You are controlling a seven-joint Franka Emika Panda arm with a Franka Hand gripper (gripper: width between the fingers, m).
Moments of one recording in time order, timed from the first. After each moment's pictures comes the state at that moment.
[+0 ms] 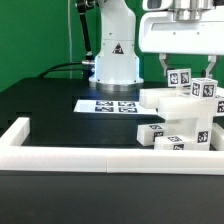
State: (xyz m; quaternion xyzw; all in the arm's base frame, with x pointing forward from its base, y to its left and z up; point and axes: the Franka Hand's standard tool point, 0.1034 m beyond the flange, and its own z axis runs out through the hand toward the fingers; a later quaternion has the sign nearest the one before) arm 0.512 0.097 0.116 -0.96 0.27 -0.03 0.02
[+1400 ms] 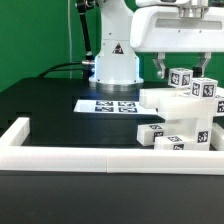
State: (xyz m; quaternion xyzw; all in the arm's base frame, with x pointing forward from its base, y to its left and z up) arm 0.517 0.083 0.119 -0.97 -0.23 -0.04 -0.01
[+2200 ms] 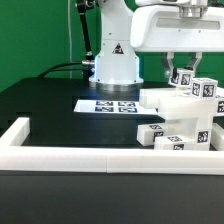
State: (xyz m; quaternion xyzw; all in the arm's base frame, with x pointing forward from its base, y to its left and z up) arm 0.517 0.082 0.119 -0.98 -0.21 -0.04 0.00
